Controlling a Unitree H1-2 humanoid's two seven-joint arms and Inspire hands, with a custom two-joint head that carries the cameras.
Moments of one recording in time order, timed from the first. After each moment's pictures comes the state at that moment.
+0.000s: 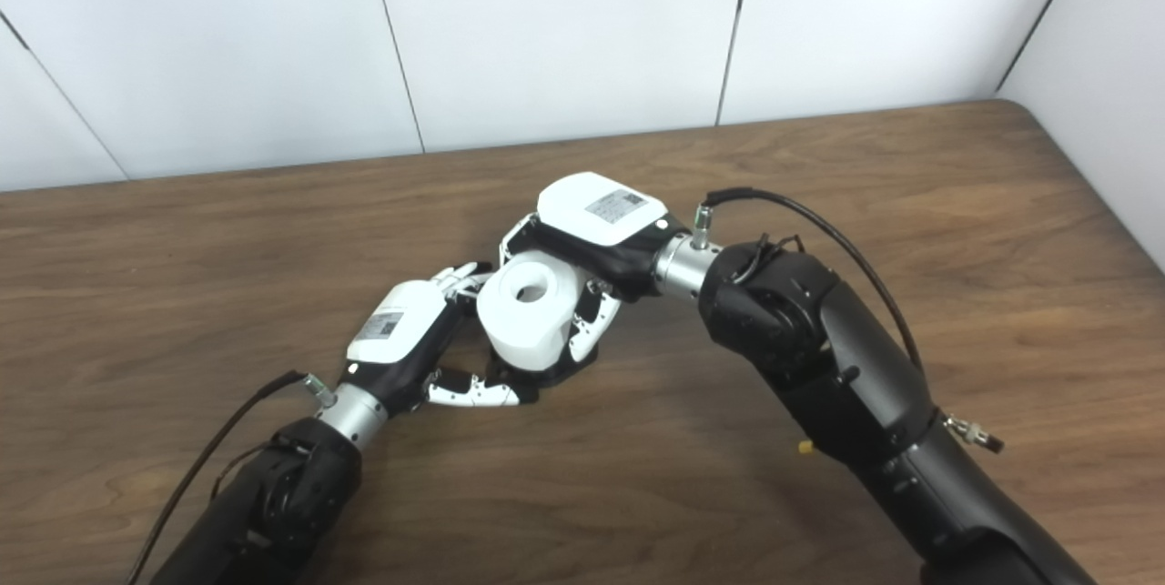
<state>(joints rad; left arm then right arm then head) -0.28 0.26 -0.50 0.12 0.72 -0.05 -0.03 -0.49 -0.40 0.39 -0.20 -0.69 -0.06 0.55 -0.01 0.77</state>
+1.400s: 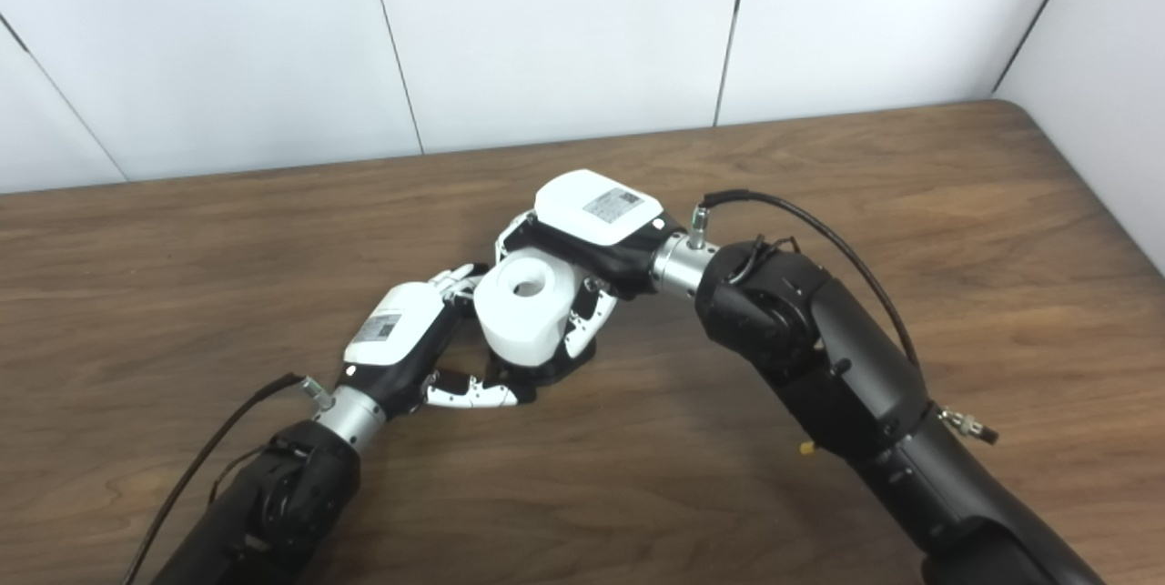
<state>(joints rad) -0.27 0.26 -0.50 0.10 0.73 -0.03 -0.04 -0.51 -0.40 0.41 -0.13 -0.69 -0.09 0.47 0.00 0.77</state>
